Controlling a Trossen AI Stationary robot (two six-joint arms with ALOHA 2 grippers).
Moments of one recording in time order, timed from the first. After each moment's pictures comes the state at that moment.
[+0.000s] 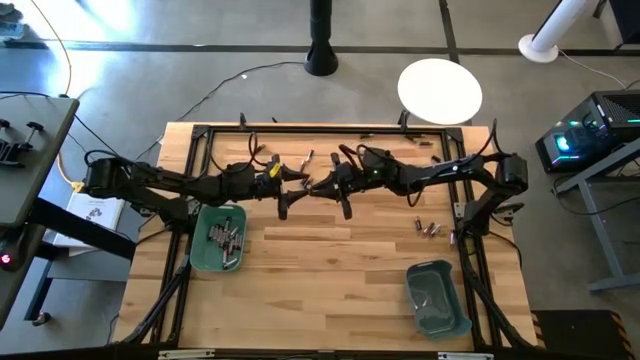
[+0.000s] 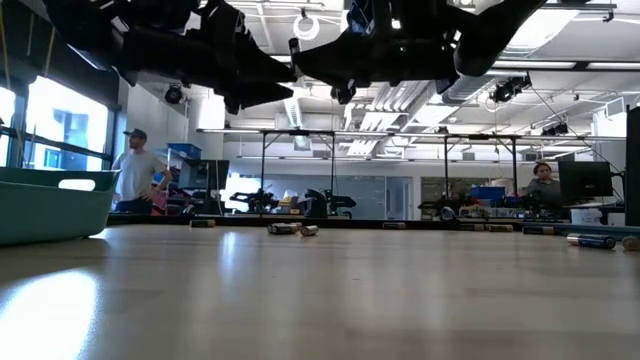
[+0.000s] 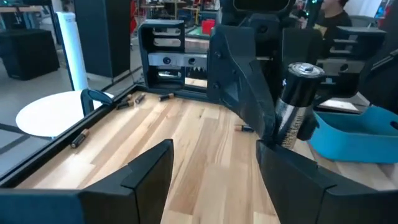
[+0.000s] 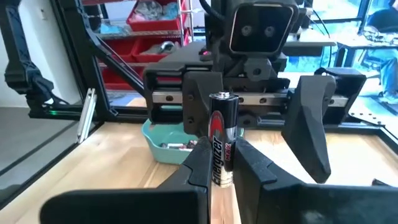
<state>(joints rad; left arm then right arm) 0.13 1.32 0.52 0.67 -0.05 -0.08 -0.21 1.67 0.92 0.65 -0.40 -0.01</state>
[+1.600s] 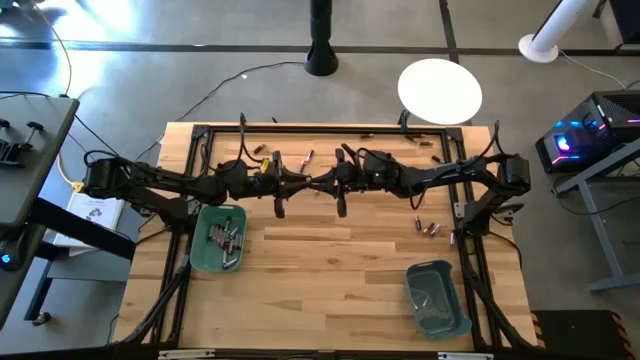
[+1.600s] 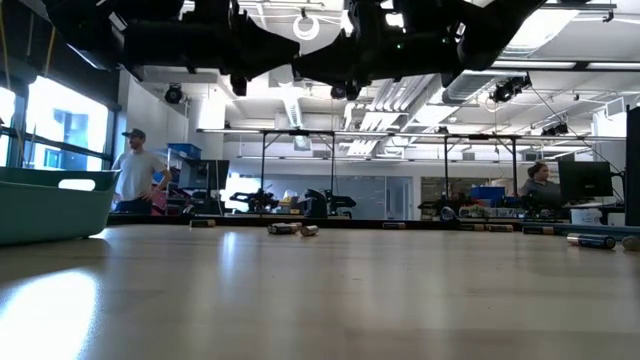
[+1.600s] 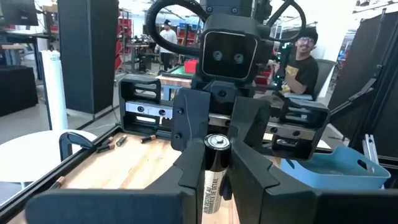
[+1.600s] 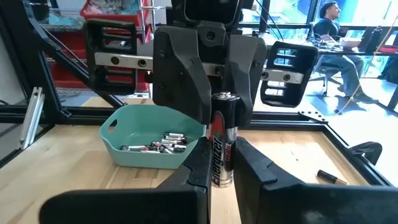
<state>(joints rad) 0.14 1.31 0.52 0.84 0.01 -0.10 -0.17 1.65 0.92 0.65 -0.21 -0.06</state>
